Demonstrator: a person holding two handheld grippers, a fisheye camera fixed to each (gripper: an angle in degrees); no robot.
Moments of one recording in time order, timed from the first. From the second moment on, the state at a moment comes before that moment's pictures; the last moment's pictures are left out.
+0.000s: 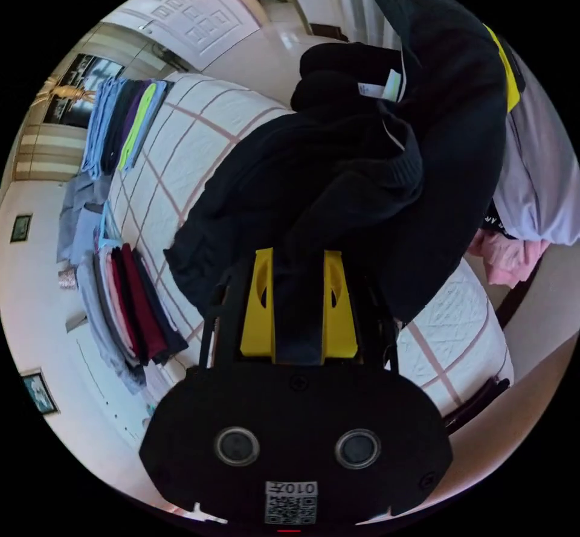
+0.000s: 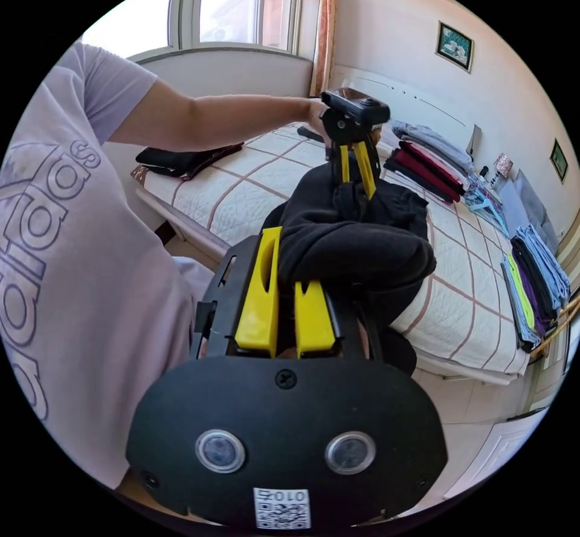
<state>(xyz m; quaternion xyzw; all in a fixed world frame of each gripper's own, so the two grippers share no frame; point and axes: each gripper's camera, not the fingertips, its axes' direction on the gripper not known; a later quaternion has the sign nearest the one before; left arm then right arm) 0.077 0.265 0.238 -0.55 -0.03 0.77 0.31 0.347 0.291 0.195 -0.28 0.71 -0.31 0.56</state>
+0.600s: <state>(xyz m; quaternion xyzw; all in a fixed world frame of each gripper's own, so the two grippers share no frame) 0.241 0.088 -0.022 -0.17 -0.18 0.72 0.65 0.258 0.301 0.155 -0.17 0.80 -0.32 0.48</state>
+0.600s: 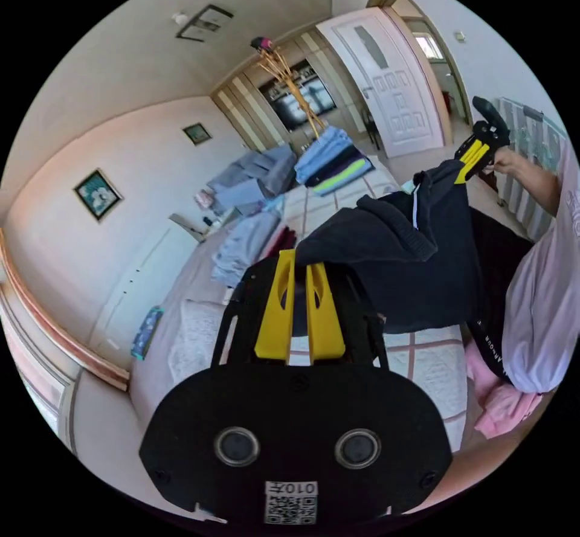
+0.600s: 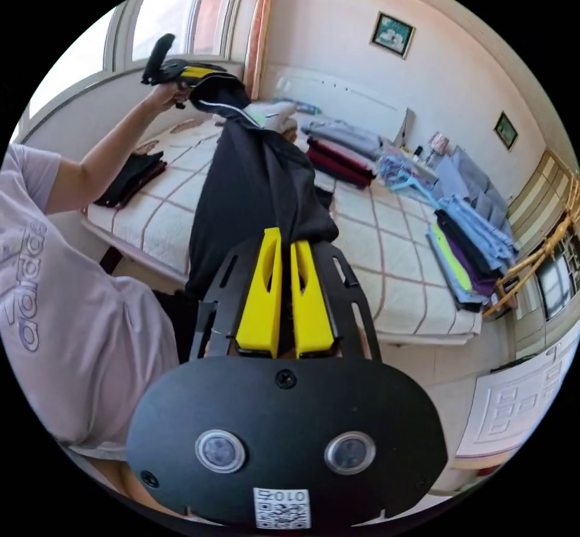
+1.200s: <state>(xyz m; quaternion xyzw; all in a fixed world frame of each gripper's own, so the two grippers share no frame) 0.454 0.110 -0.334 0.12 -0.10 0.76 0.63 -0.019 0.513 0.329 0.02 0.70 -0.67 0.25</state>
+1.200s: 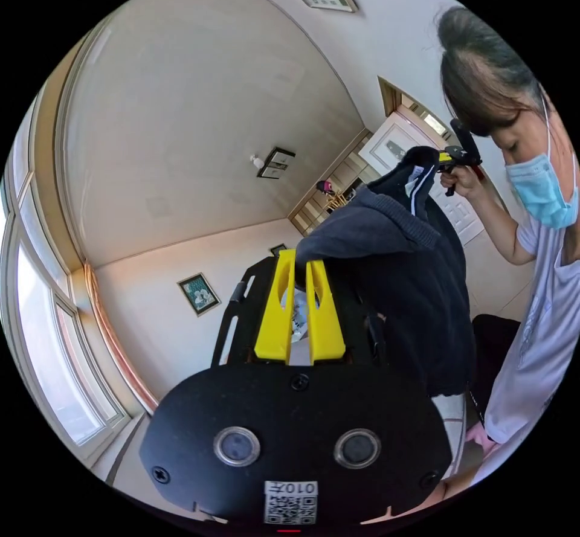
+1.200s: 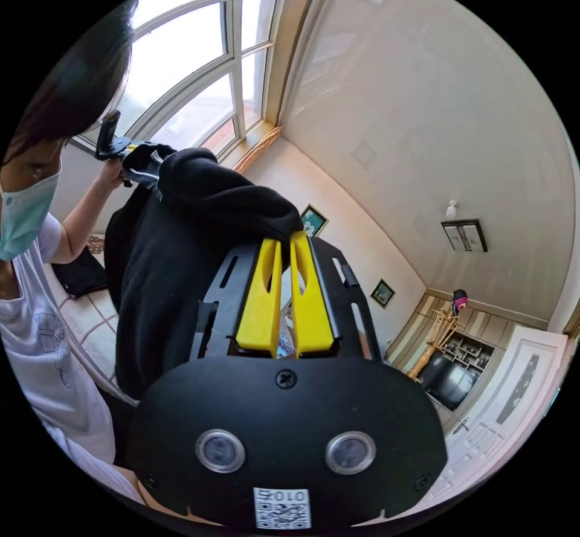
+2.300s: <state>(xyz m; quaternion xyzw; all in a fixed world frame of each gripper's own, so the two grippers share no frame) 0.123 0.134 -0.033 -0.27 -0.25 0.67 0.65 0.194 0.206 0.110 -0.12 0.80 -0.41 0.42</state>
